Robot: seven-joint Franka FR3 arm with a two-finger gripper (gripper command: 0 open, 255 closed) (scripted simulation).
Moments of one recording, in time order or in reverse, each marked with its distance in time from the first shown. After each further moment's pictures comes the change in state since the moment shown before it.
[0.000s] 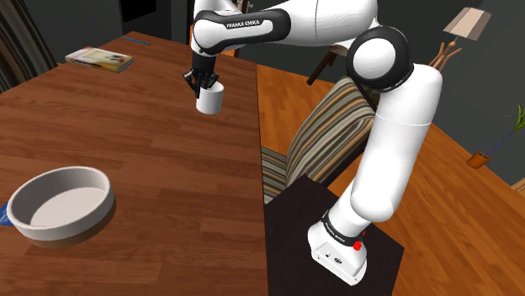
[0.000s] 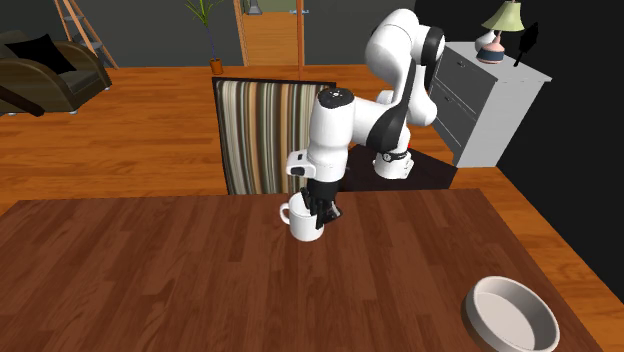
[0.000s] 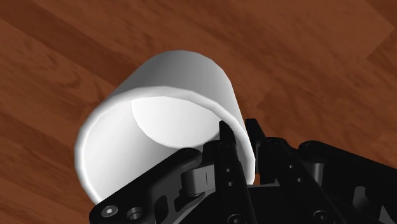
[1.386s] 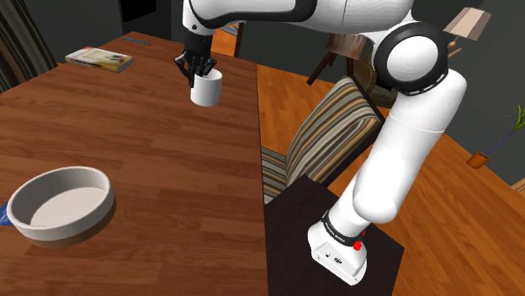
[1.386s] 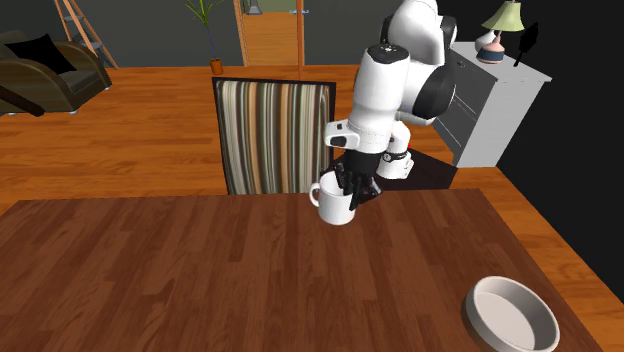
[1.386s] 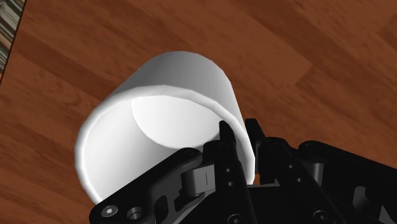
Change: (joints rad) arm 0.069 -0.142 0.047 0.004 0.002 -0.152 0.106
